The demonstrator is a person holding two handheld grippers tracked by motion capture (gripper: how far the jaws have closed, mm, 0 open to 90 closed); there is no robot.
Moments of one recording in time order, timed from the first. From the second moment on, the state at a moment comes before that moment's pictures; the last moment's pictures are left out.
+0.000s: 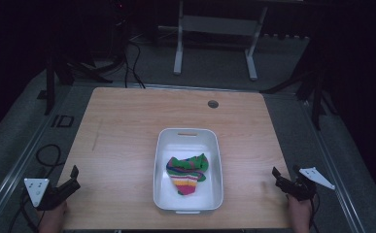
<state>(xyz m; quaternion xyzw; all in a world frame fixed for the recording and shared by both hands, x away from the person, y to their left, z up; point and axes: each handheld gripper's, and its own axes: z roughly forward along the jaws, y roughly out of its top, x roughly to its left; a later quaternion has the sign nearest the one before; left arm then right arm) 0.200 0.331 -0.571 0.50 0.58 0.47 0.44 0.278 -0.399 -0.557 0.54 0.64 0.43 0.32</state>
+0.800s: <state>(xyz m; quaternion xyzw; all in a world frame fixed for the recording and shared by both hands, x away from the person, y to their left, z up) 0.199 0.331 -0.571 0.50 0.58 0.47 0.44 0.285 -0.418 -0.559 0.48 0.74 0.43 0.18</state>
